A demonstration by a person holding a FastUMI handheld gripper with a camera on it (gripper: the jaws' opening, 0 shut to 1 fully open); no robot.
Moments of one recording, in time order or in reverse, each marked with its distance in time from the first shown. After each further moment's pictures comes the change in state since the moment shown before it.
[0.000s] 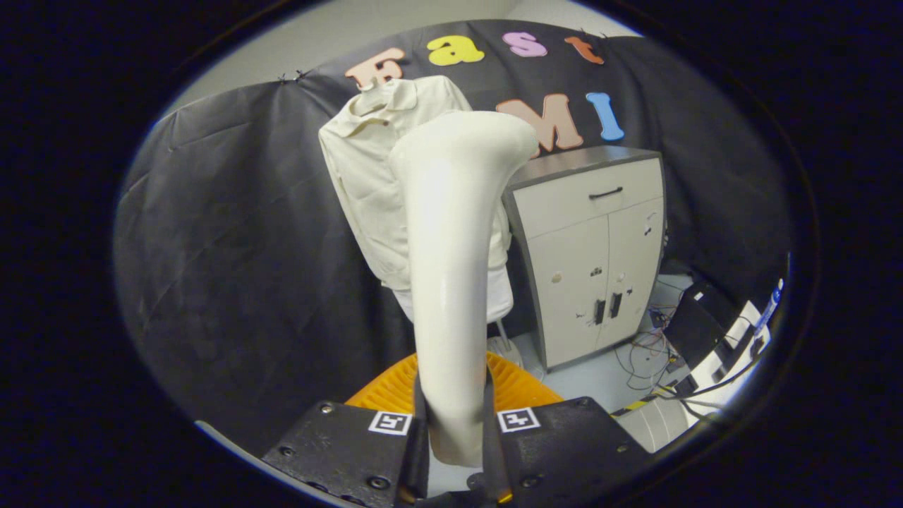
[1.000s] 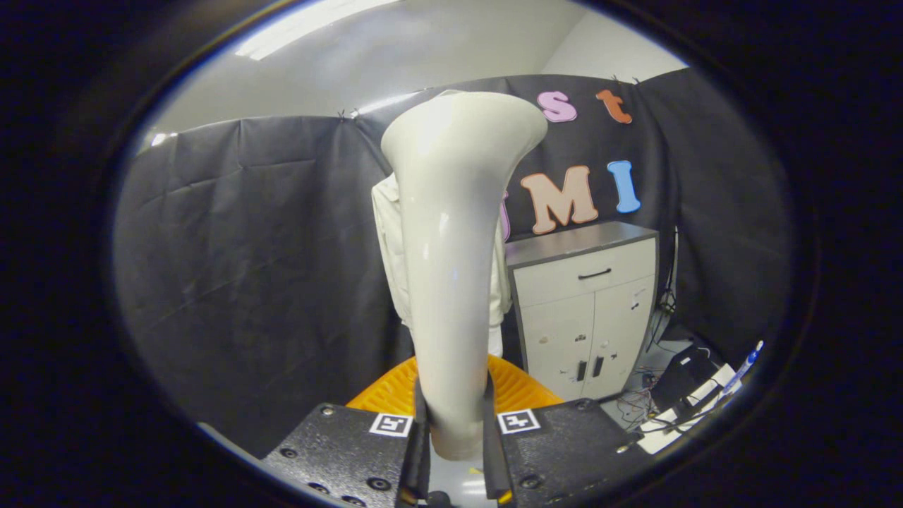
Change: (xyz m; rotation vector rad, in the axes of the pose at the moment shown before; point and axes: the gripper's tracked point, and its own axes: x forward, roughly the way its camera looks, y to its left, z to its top) arm -0.130 -0.057 0.058 -0.135 -0.203 0.140
